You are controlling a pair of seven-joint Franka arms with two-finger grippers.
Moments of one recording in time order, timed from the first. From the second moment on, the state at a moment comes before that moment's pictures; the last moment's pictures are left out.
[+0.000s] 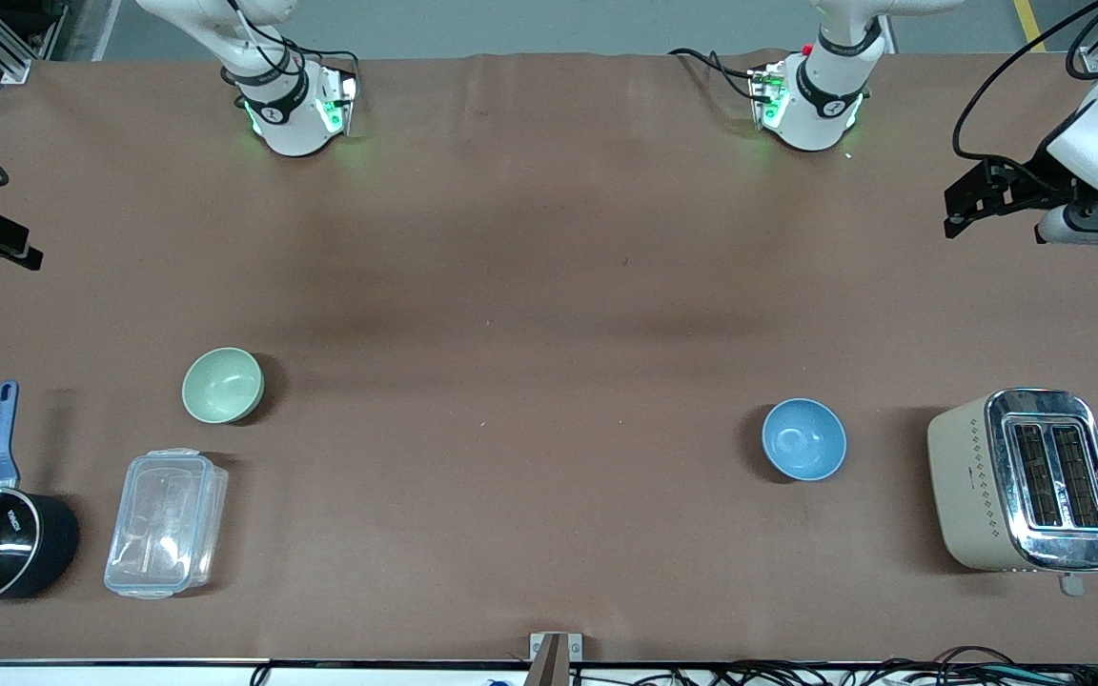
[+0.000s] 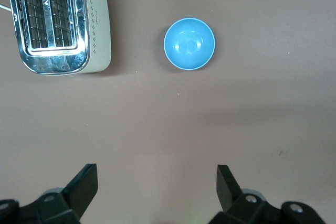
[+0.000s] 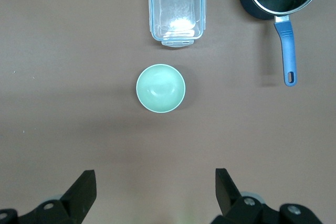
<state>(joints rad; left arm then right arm) -0.06 -0.05 -0.07 -1.59 0.01 1.54 -0.03 -0.10 0.08 -0.01 -1.43 0.01 1.46 -0.09</state>
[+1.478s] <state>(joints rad) -0.05 0.57 -0.07 -1.68 0.01 2.26 -0.04 -0.11 0.23 -0.03 -2.17 -0.04 2.50 -0.09</state>
